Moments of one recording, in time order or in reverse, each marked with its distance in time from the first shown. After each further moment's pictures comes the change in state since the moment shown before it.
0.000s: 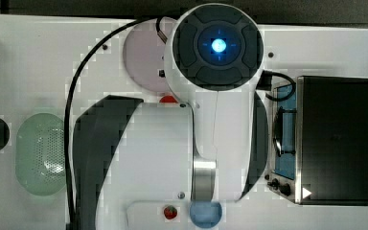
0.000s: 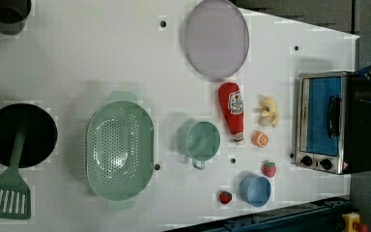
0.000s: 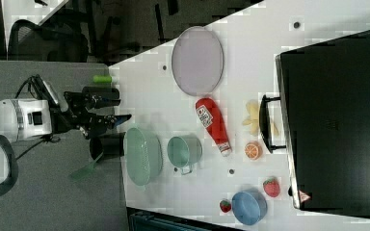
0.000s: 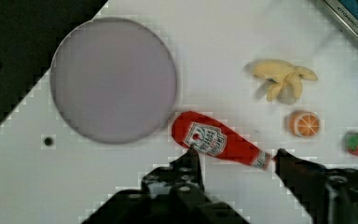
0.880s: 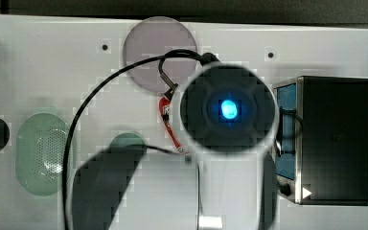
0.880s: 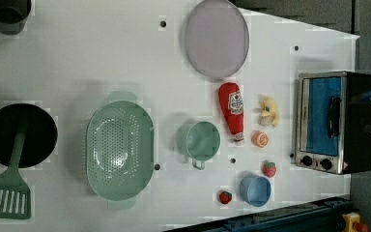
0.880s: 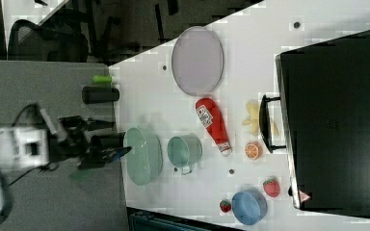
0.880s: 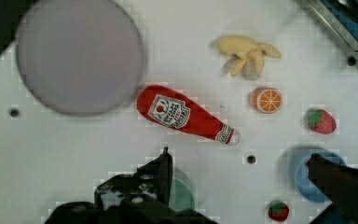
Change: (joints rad) arm -0.102 -0.126 0.082 -0.140 0.016 -0.022 -0.084
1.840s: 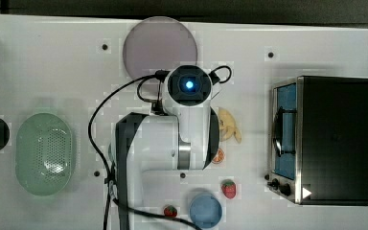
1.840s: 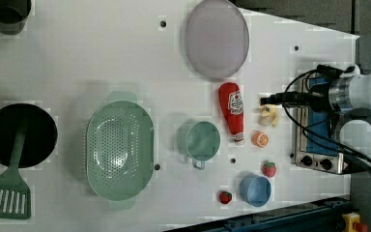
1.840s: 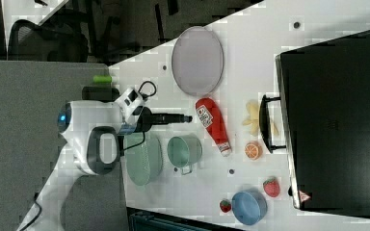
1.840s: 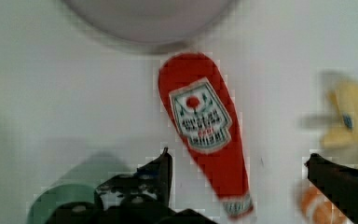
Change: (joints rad) arm 0.006 0.303 0.054 -0.255 -0.001 0.506 -0.681
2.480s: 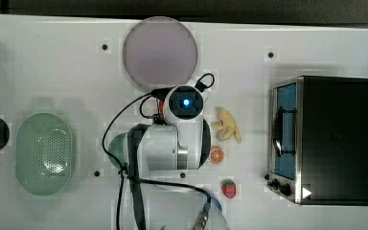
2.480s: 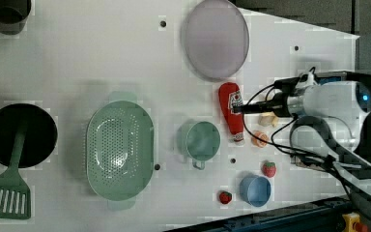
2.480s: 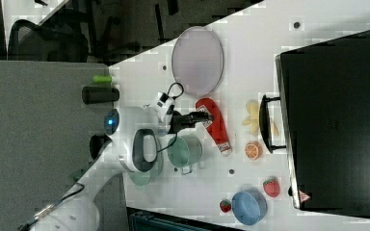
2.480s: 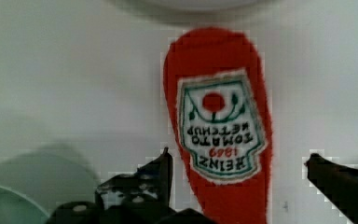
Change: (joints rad) arm -0.005 0.194 0.010 -0.107 -0.025 0.294 -0.197
